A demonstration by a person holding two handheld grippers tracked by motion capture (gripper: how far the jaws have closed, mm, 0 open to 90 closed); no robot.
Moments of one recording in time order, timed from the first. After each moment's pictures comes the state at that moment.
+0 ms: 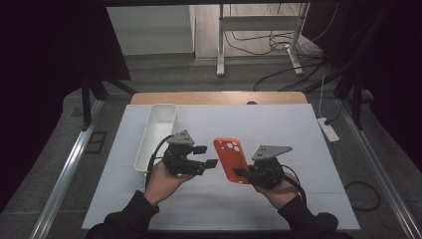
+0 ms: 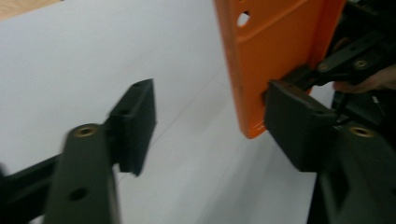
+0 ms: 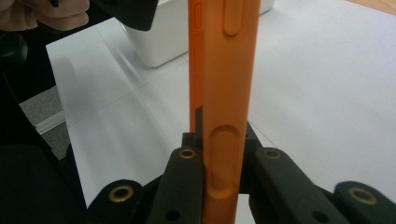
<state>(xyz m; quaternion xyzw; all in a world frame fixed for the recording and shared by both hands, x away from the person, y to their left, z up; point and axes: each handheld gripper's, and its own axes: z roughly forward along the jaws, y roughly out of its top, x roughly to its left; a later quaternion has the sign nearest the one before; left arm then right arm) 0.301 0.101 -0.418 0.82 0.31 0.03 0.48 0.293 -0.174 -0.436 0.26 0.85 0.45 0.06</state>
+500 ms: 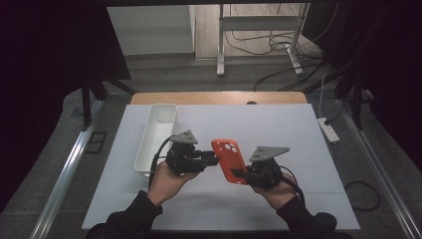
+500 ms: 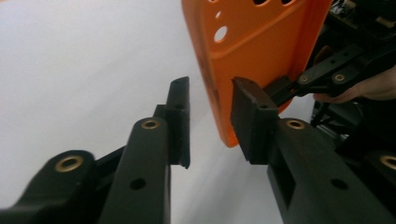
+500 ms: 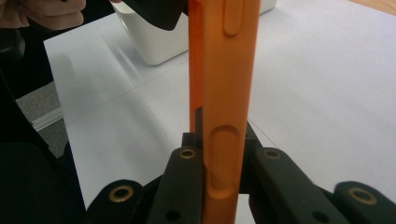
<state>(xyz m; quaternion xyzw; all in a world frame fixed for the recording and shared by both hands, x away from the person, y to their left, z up) 0.302 0.094 -0.417 0.82 0.32 0.00 0.48 0.292 -0.169 -0.437 0.25 0.86 0.44 0.07</state>
